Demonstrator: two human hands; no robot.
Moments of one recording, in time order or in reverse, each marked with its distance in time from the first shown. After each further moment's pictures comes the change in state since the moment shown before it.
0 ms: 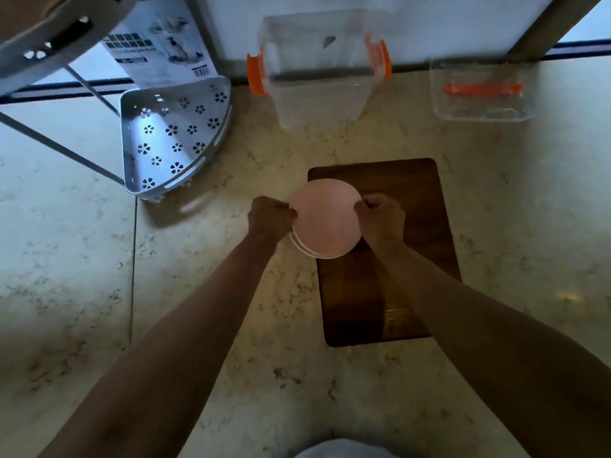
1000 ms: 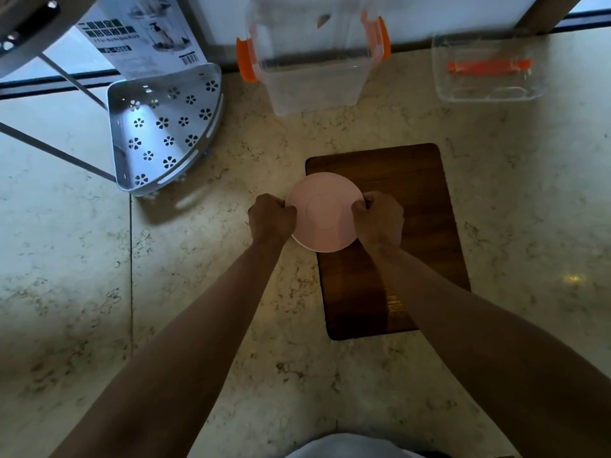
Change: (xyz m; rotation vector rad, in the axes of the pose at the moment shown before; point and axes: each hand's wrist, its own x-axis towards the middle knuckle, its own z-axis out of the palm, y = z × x) left_hand -0.011 -0.008 0.010 0.279 0.084 0.147; right_hand -0.006 0.012 0.013 -0.193 0.087 -0.053
